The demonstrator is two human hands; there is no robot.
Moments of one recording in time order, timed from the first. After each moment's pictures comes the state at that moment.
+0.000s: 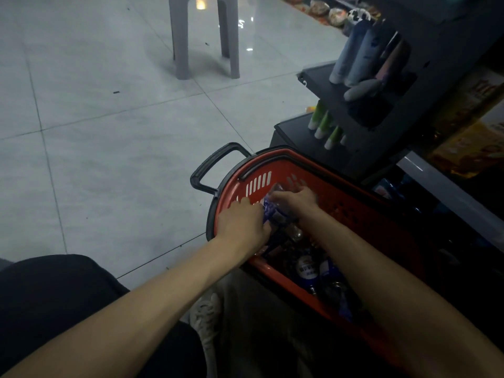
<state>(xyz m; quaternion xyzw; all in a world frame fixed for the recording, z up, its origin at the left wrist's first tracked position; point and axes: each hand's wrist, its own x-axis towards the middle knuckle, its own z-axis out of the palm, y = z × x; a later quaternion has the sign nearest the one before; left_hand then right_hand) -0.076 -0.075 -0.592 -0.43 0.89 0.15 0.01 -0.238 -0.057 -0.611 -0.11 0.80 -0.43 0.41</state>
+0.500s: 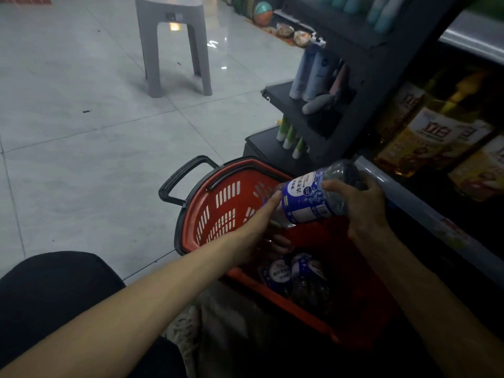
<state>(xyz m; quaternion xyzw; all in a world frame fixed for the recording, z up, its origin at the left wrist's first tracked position) -0.136 -0.033 -0.561 -0.40 0.44 0.80 0.03 -0.300 0.065 -0.504 -0.14 0.73 -0.64 0.20</state>
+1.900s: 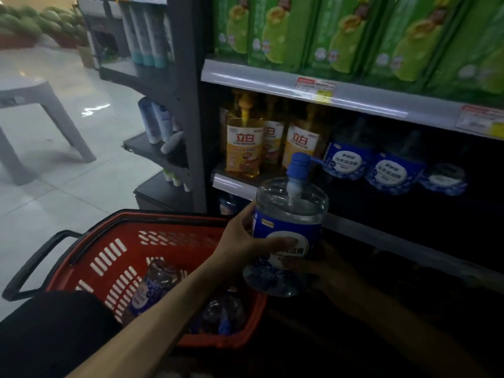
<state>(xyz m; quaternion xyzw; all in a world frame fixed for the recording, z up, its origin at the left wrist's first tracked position) -0.256 0.142 -0.465 -0.07 0.67 0.73 -0.07 -0.322 0.330 -0.470 -0.17 0.67 -0.64 0.33</state>
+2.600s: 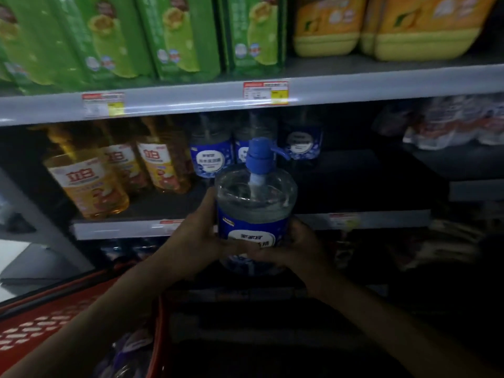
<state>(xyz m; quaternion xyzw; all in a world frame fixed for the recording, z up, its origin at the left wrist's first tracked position) -0.371 0.279 -0.434 0.15 0.84 0.52 0.02 -0.384 0.490 -0.488 -0.10 0.67 -0.73 0.08</state>
